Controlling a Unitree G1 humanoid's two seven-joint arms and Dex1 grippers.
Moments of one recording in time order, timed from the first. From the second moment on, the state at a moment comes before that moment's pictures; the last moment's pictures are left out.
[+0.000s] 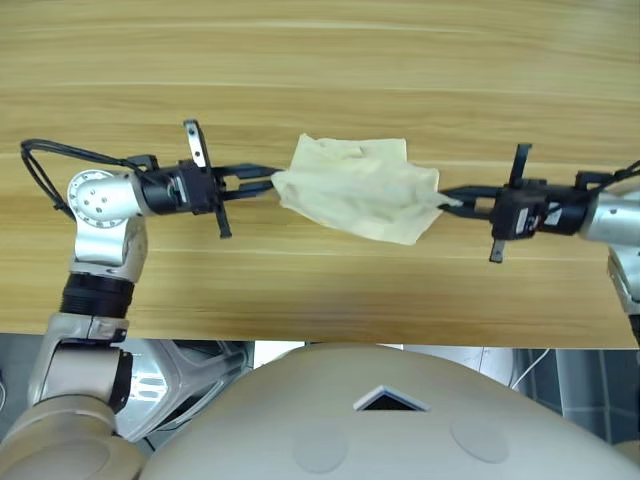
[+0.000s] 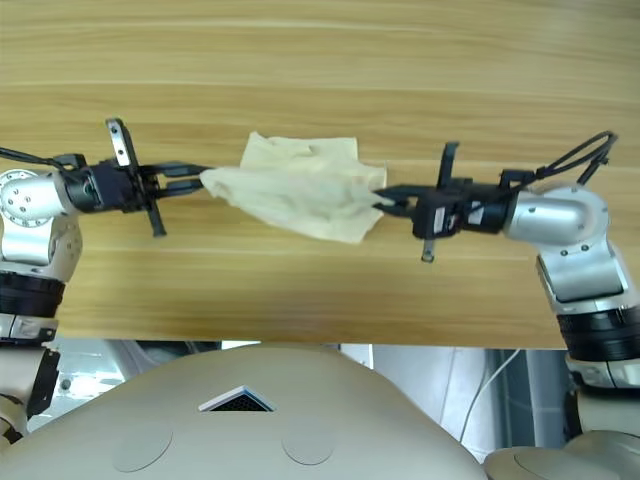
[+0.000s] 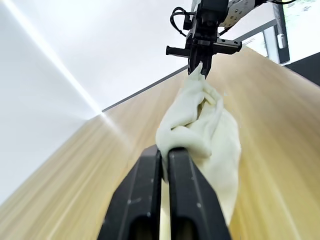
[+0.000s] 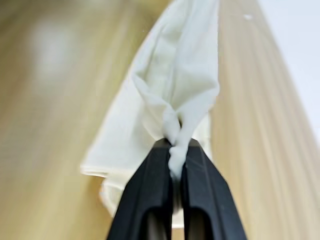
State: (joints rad) left arm -0.15 0.65 -0.16 0.18 -0.46 -0.55 -1.22; right arm -0.04 -0.91 0.13 -0.15 0.17 -0.34 1.00
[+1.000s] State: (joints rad) left arm -0.67 0.29 -0.19 1.25 0.15 -0.50 -0.60; right arm -0.46 -0.51 0.33 0.71 -0.34 -0.42 0.58
